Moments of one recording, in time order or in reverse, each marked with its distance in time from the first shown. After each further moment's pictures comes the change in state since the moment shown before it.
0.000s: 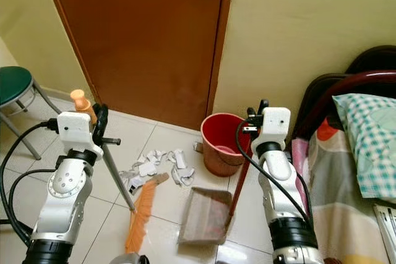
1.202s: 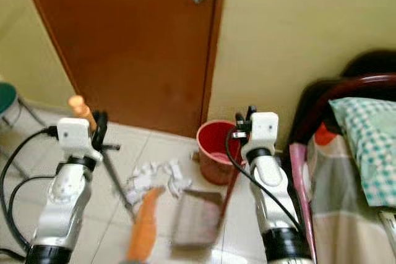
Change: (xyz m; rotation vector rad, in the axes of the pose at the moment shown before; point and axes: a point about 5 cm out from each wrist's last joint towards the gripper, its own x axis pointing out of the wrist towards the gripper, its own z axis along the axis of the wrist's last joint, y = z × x) left arm -0.003 -0.009 -0.008 -0.004 0.040 -0.031; right arm -0.008 0.007 -0.002 0.001 0.022 0.034
